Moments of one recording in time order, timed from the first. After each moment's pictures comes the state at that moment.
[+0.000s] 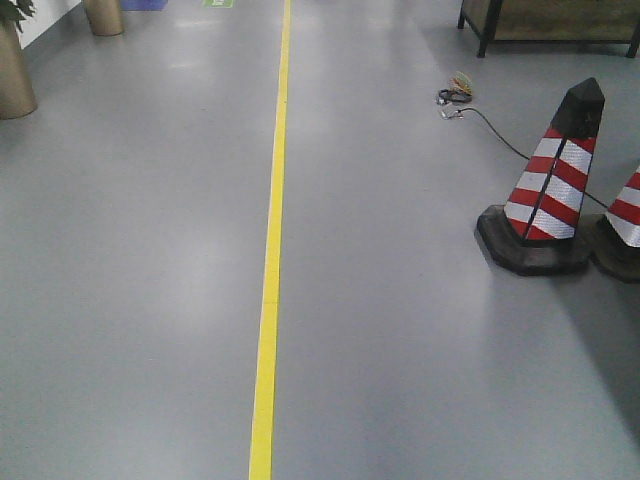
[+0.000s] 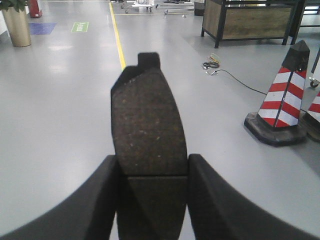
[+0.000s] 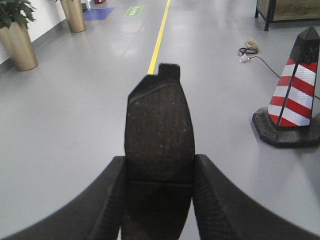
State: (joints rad) left arm -0.12 0.34 -0.32 -0.10 0.30 0.07; right arm 0.11 0.34 -0.47 0.01 0.51 0.08
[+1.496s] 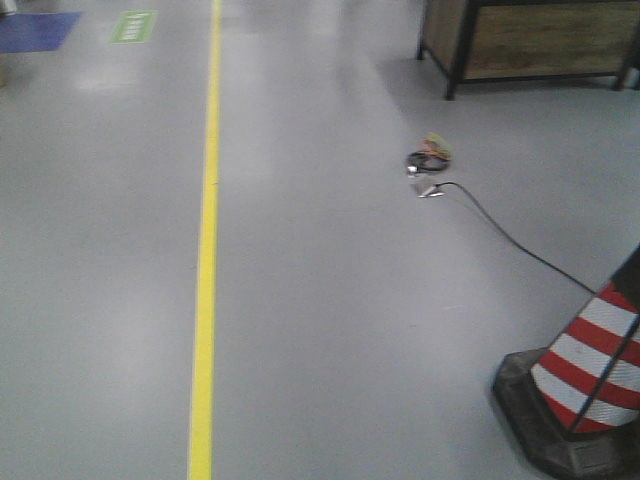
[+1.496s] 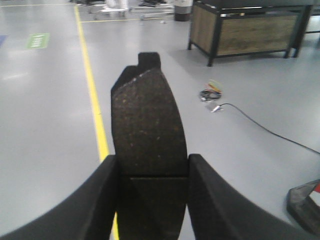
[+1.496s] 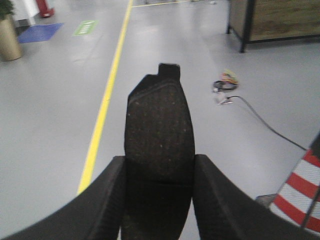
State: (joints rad) left arm -0.12 0.34 -0.32 -0.10 0.30 0.07; right arm 0.11 0.34 -0.47 0.01 0.51 0.08
